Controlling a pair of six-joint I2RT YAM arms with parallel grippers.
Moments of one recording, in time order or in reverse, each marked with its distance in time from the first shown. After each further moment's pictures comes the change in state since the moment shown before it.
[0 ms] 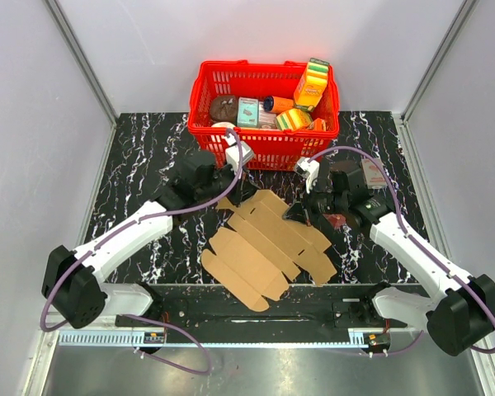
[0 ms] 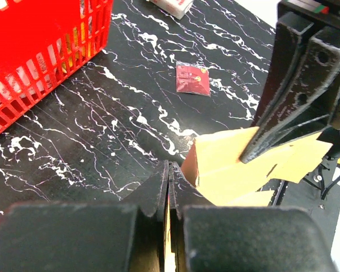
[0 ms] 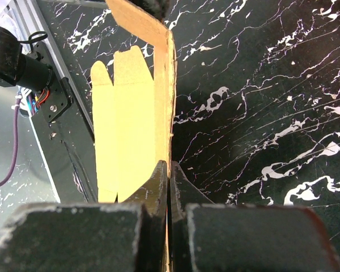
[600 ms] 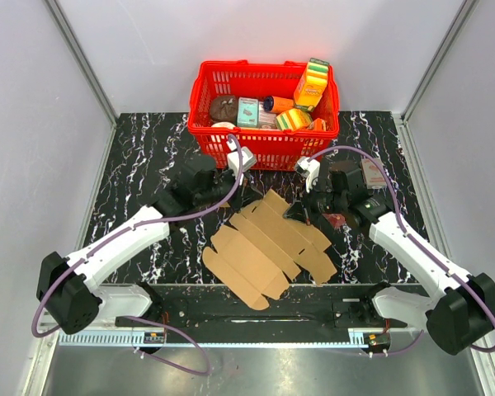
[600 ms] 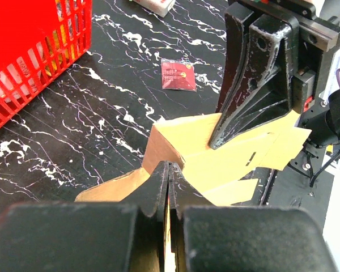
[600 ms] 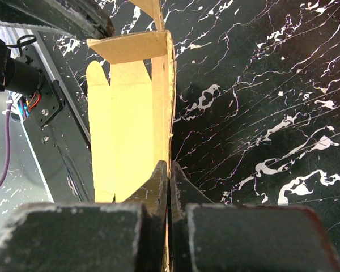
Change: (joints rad) left arm -0.052 -0.055 -0.003 -0.047 -0.009 0.019; right arm 0.000 0.007 0.000 0.000 0.037 0.010
